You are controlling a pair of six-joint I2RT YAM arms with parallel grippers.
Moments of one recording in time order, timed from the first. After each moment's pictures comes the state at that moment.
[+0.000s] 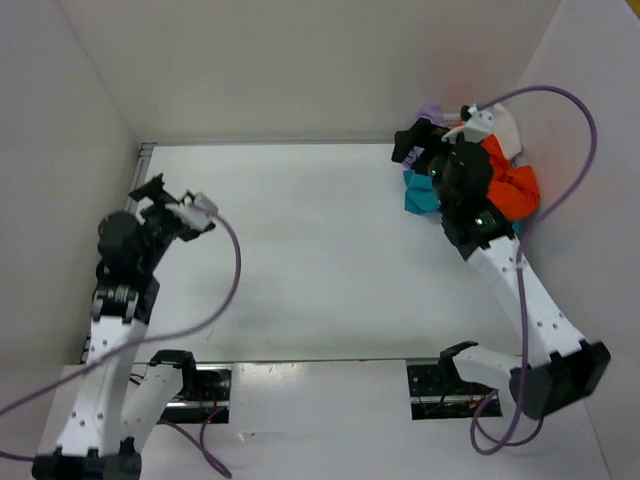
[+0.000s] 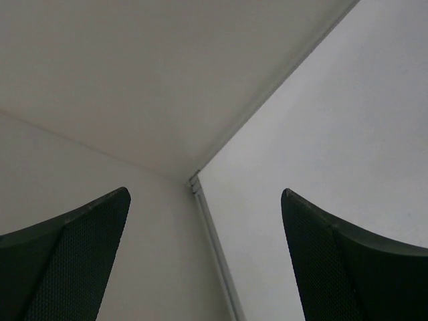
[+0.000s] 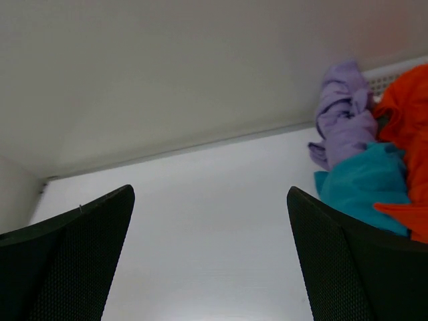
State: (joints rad) left arm -0.02 0.64 0.76 -0.15 0.26 0.89; right arm 0.33 1.10 1.18 -0.06 0.26 0.39
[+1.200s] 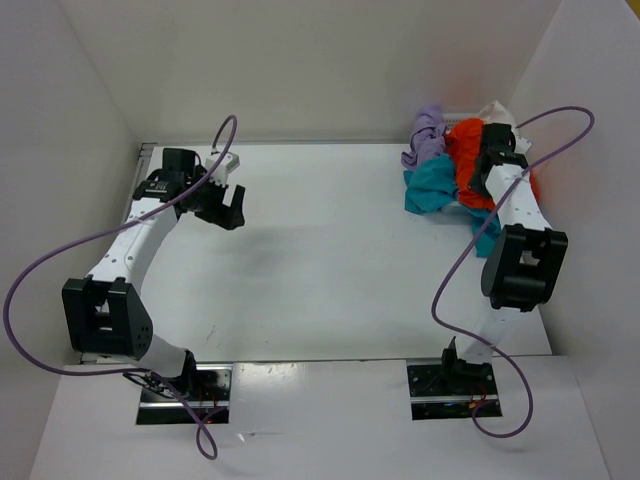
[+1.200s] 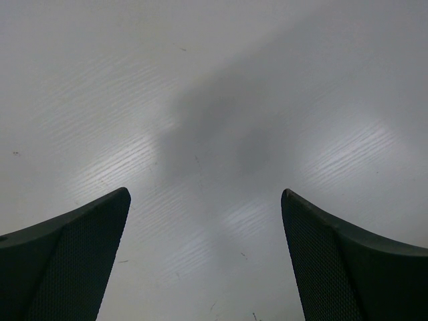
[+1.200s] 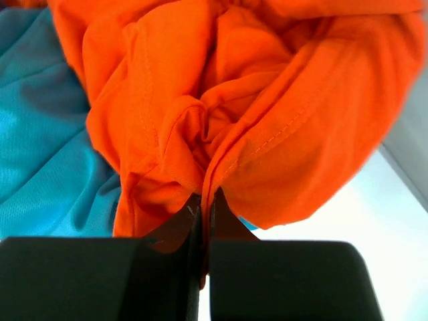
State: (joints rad) left arm -0.05 1.49 1.29 -0.69 0.38 0.28; right arm -0.18 1.80 1.56 -0.68 0.37 0.43
